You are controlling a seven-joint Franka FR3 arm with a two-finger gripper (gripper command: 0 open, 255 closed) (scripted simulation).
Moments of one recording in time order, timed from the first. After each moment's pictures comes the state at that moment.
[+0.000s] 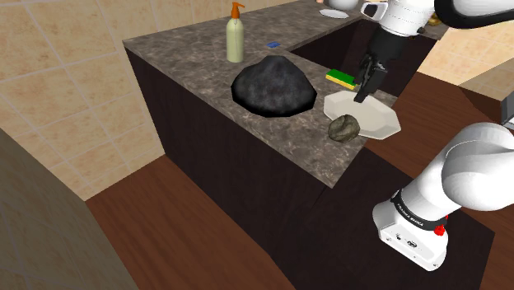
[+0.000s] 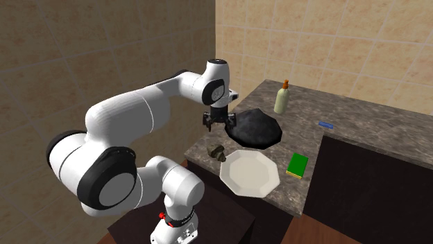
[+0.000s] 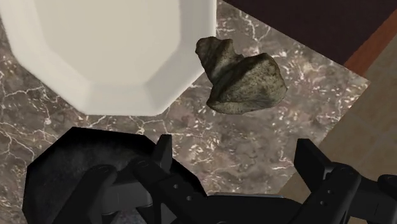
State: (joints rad) arm 0.11 -0.90 -0.01 -2.62 0.01 1.81 -0.49
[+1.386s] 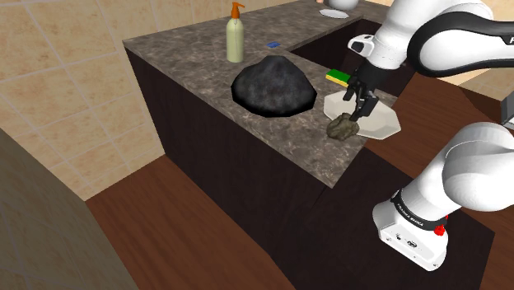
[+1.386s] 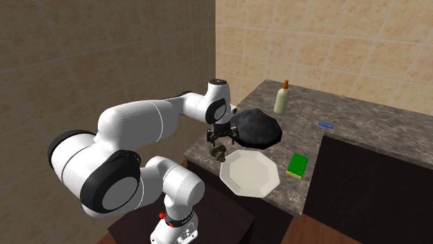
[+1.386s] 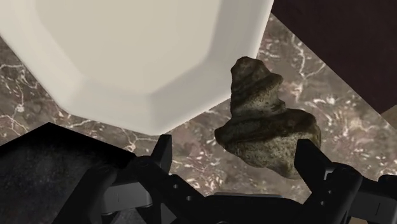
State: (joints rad) arm 0.13 -0.89 -0.07 -2.81 -0.10 2.01 -0.69
